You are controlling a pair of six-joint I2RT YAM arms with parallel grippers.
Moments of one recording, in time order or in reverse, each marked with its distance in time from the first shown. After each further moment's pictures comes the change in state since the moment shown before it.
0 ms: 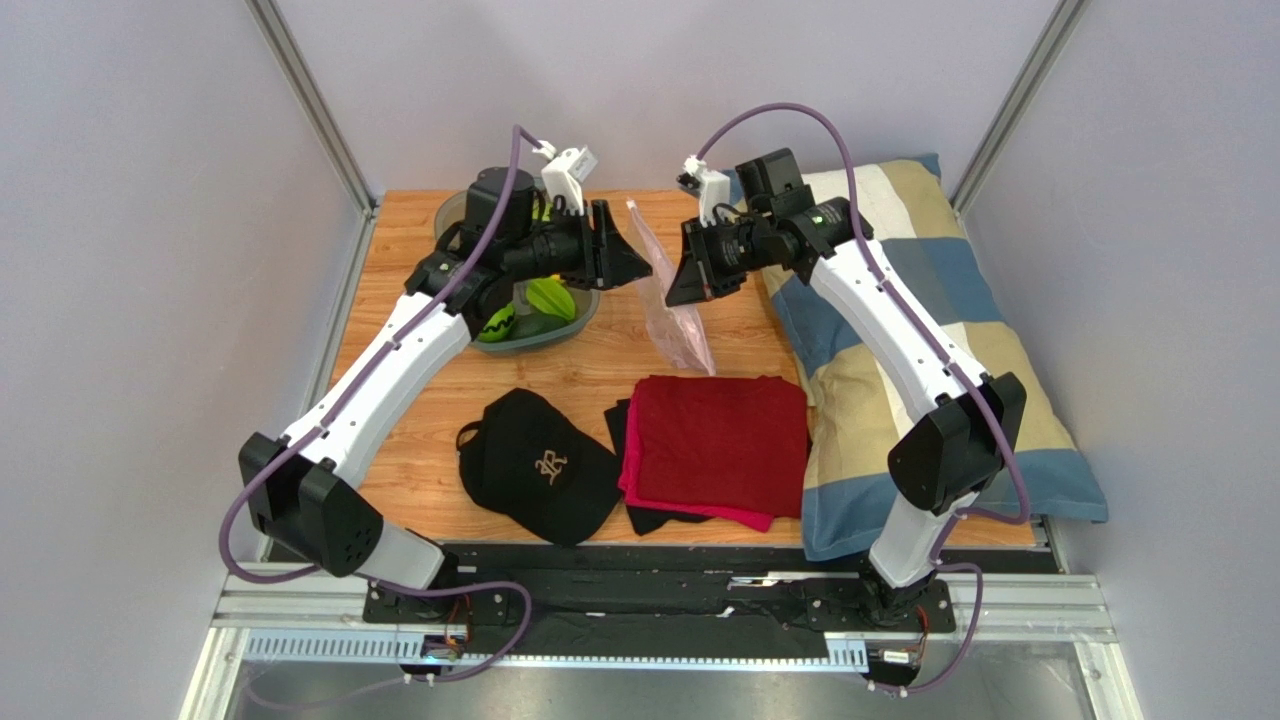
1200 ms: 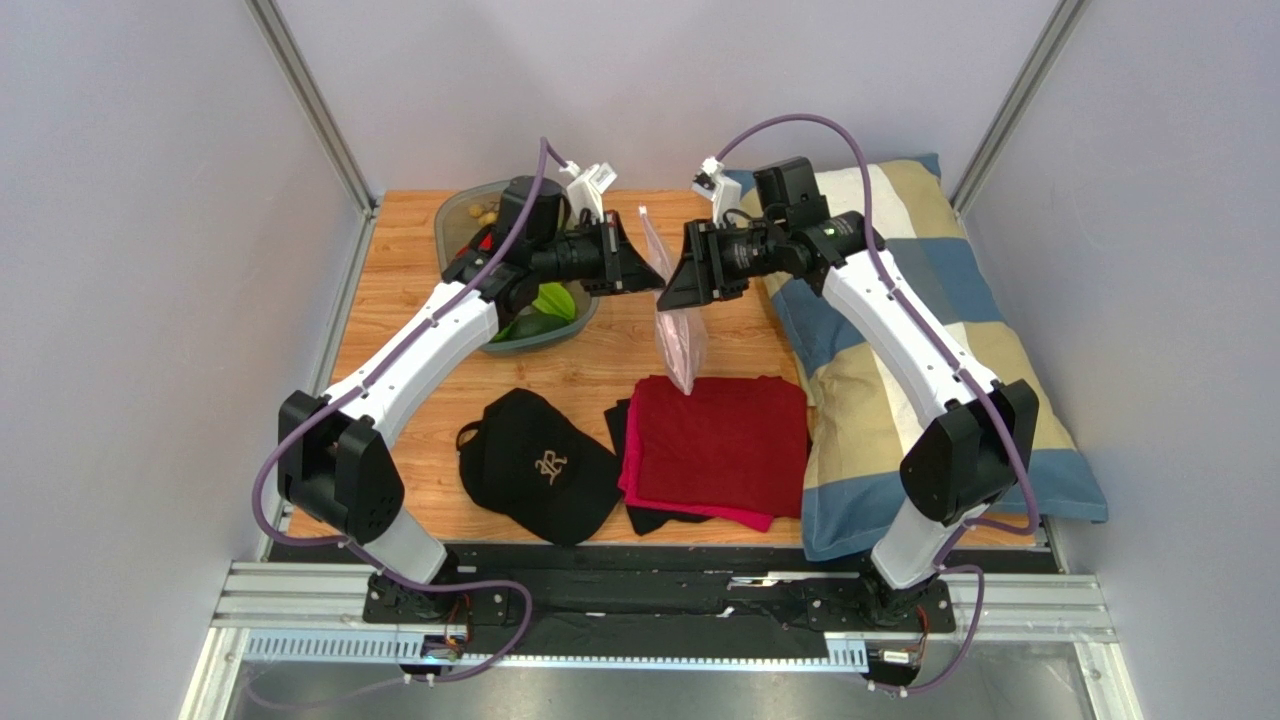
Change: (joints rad) left arm -0.014 0.128 -0.037 0.104 0.101 -0.155; right arm -0.041 -0.063 -0.150 0.155 -0.159 0.116
